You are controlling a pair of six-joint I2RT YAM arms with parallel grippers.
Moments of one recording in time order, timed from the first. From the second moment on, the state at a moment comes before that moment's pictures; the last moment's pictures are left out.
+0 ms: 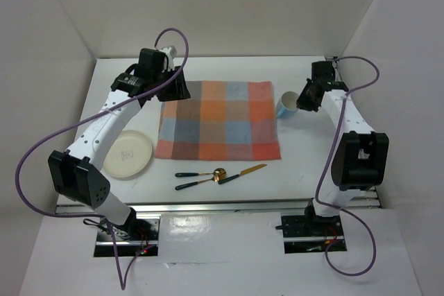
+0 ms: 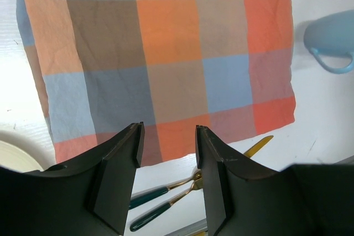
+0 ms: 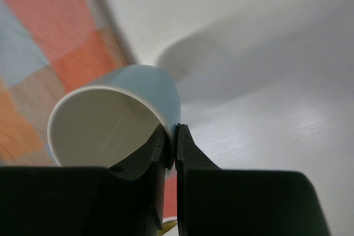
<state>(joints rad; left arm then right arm) -0.32 1.56 1.57 -0.75 0.12 -0.39 -0.05 1.63 1.27 -0.59 0.04 0.51</state>
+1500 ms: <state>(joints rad) 0.17 1.19 1.09 -0.83 -0.04 -0.72 0.22 2.31 2.19 -0.77 0.09 0.43</state>
